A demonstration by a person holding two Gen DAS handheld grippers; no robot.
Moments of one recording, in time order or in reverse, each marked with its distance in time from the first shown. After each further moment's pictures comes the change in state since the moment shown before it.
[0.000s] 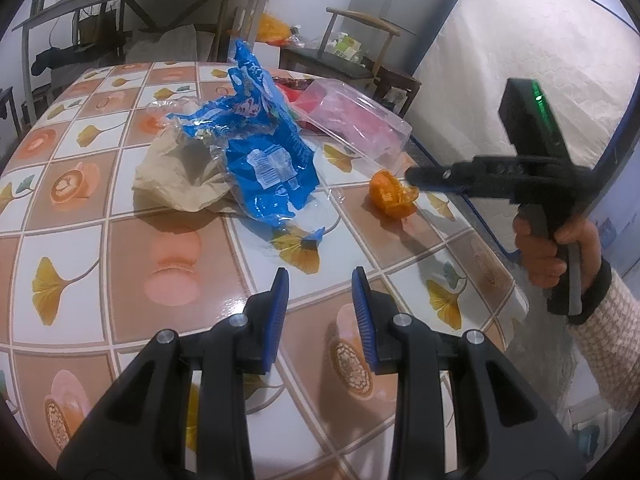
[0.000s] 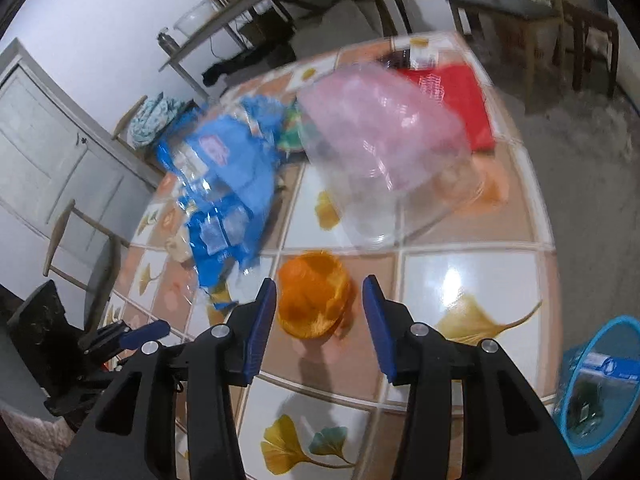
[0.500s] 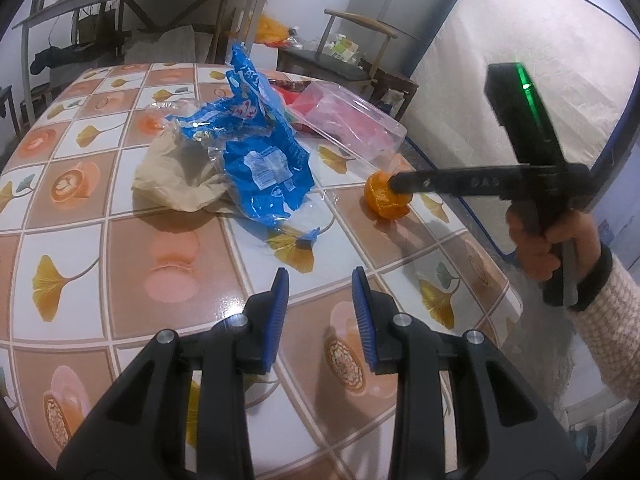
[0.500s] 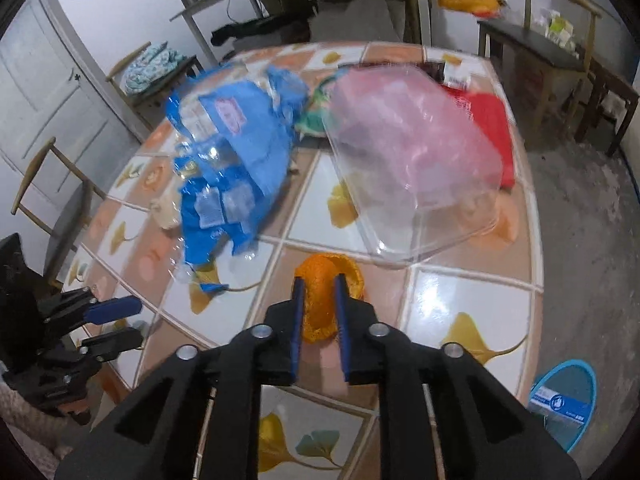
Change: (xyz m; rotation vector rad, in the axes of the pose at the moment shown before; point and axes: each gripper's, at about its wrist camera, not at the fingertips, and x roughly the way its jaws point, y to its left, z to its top) left arm -0.003 -0.004 0.001 -0.001 -0.007 -0.011; right arm 0.010 0.034 0.008 -0.202 0.064 -0.140
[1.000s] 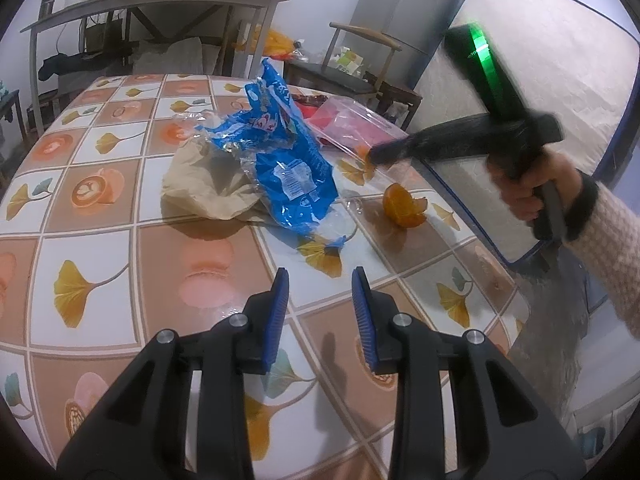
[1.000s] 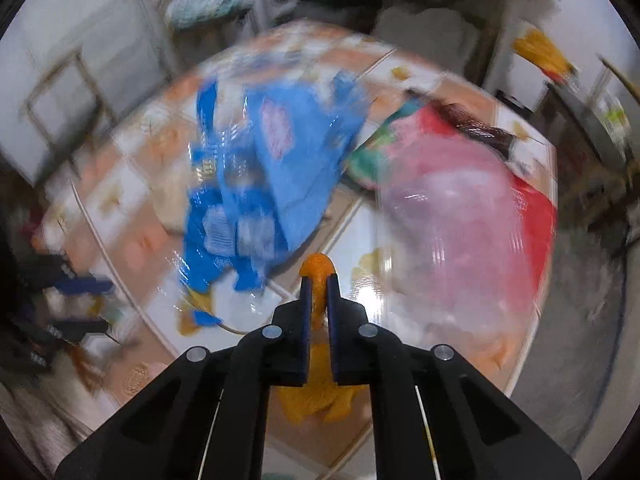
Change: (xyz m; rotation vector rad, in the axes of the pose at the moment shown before) left arm -0.014 0.019 -0.003 0.004 -0.046 0.010; right arm 0.000 0.028 0.058 -0.255 0.036 -0.005
